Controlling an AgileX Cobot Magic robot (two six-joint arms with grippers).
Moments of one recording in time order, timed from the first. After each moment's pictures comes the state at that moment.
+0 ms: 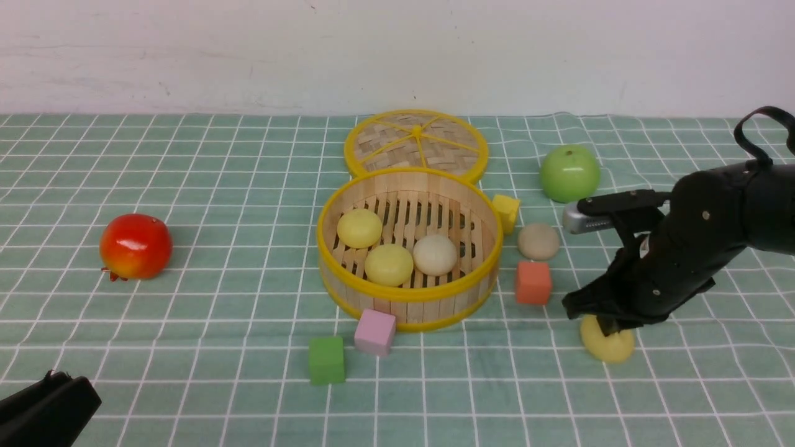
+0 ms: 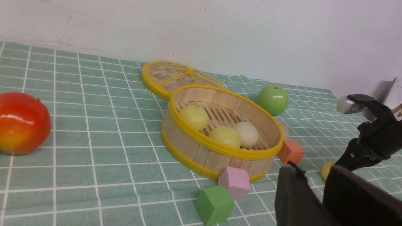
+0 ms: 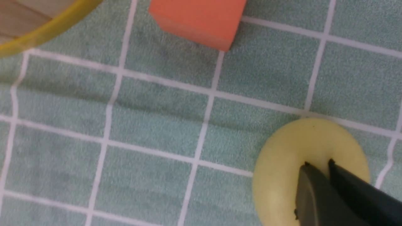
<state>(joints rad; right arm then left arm) 0.25 1.80 -1.14 0.04 0.60 0.06 -0.35 0.19 -0.17 -0.48 0.11 0.14</state>
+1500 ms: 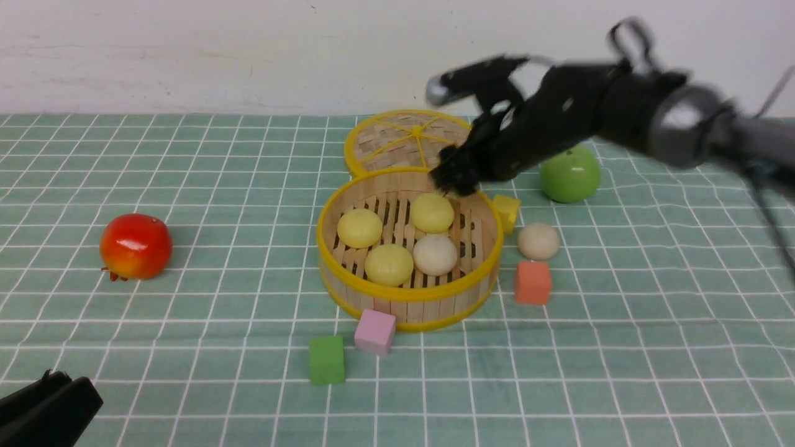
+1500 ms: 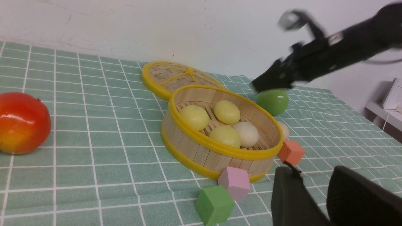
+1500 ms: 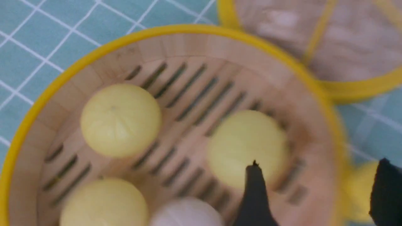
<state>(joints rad) 0.37 2.04 -1.82 0.15 0.64 -0.21 -0.35 0.19 -0.17 -0.48 0.11 0.14</state>
